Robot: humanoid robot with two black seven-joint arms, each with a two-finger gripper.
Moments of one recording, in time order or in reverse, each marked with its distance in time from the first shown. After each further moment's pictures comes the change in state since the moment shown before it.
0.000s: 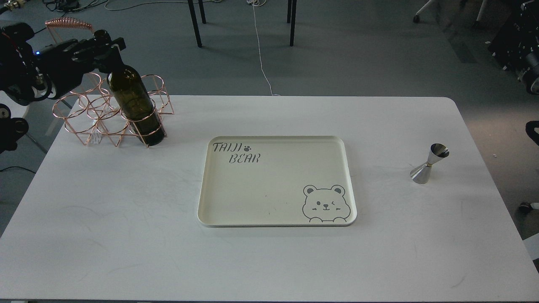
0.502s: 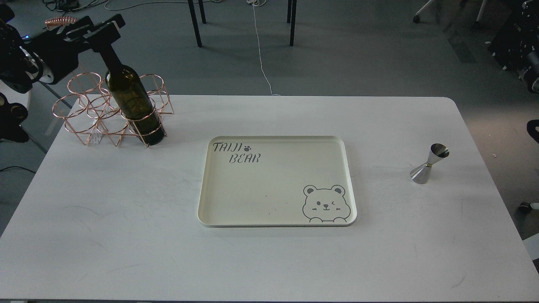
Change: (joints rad) left arm -0.010 -0.003 -0.063 0.008 -0.300 0.042 -0.005; right arm 0.004 -0.003 0.001 0.002 0.001 0.002 0.000
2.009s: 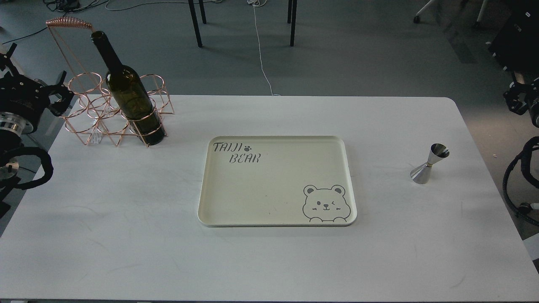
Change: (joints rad) left arm 0.286 -0.236 -0.186 0.449 -1.689 -0.542 -0.087; right arm -0.203 0.121 0.177 -0.171 0.676 0.279 -0.042
